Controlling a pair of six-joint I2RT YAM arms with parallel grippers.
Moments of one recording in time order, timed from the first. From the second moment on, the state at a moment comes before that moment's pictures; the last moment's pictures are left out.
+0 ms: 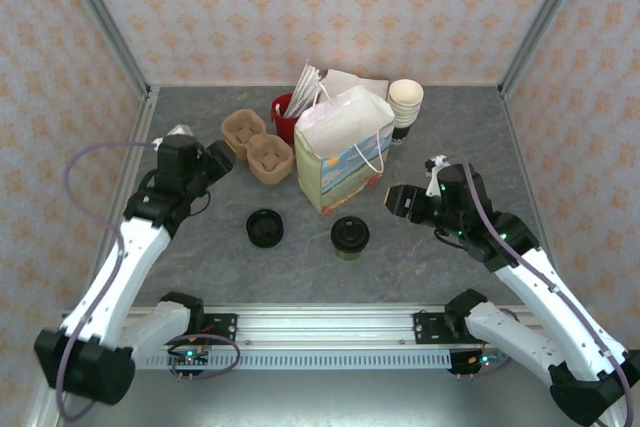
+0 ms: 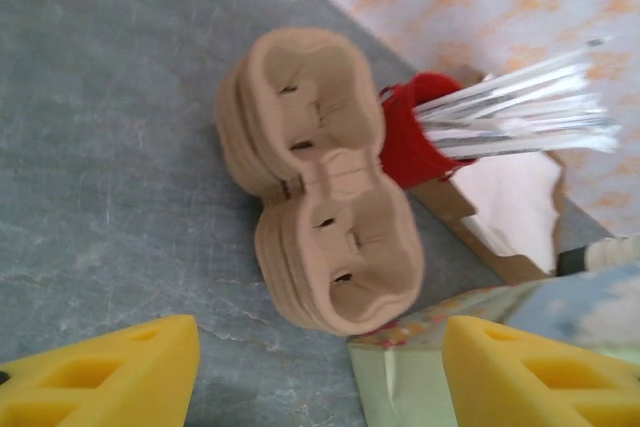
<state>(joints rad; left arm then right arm) -0.14 1.03 0.93 -0.53 -0.05 -0.79 0.53 0.78 0.93 -0.79 -0.10 0.68</state>
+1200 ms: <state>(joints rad) -0.08 1.61 1.15 -0.46 0.21 -0.75 0.51 0.82 0.98 -0.83 -0.06 0.70</state>
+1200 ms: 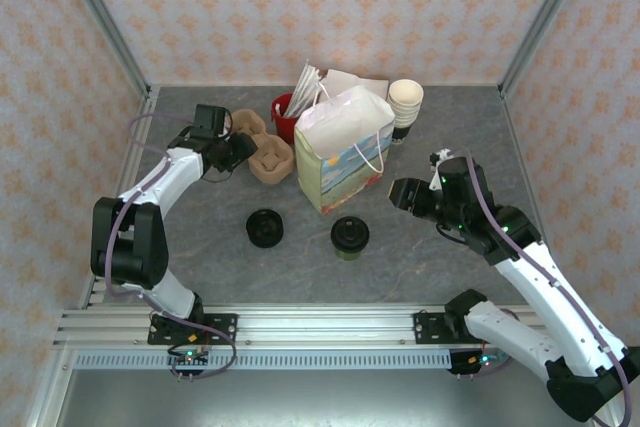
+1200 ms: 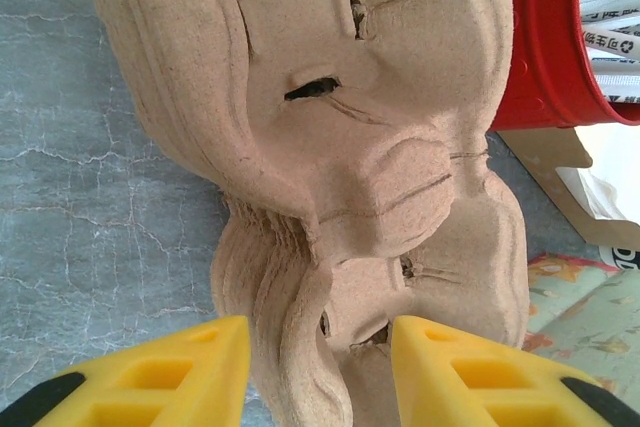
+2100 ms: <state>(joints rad) -0.11 1.64 1.18 -0.45 0.24 -0.75 0.51 0.83 0.99 -0.83 -0.05 0.70</state>
